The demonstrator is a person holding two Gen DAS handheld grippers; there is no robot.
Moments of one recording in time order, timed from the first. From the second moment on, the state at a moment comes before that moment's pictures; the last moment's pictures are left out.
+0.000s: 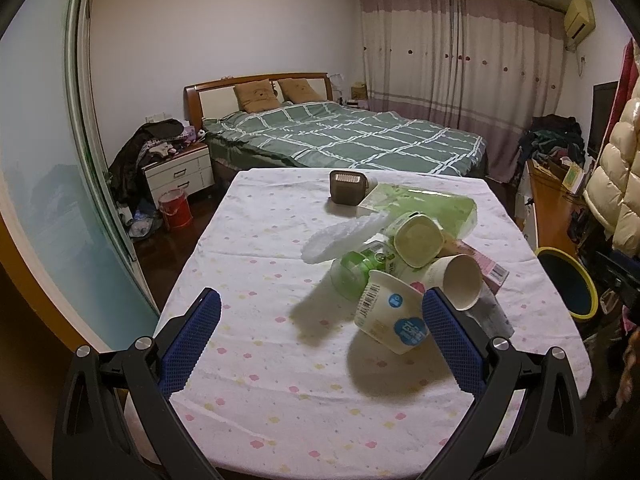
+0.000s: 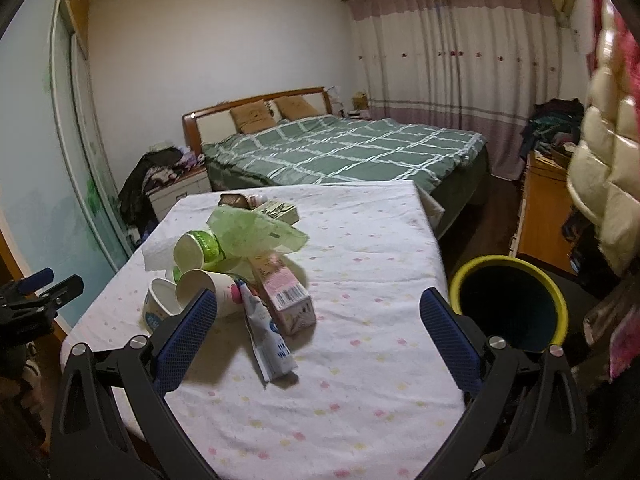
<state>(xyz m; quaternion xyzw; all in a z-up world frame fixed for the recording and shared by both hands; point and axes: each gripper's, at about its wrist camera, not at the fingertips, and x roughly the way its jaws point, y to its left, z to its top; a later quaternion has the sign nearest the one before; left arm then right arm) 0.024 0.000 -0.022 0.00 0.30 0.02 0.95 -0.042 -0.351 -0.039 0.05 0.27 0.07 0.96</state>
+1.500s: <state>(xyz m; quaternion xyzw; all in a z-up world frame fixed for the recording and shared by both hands) 0.112 -0.001 -0.056 0.01 0.34 0.01 0.94 0.139 -0.299 -0.055 0.02 0.33 0.20 0.92</state>
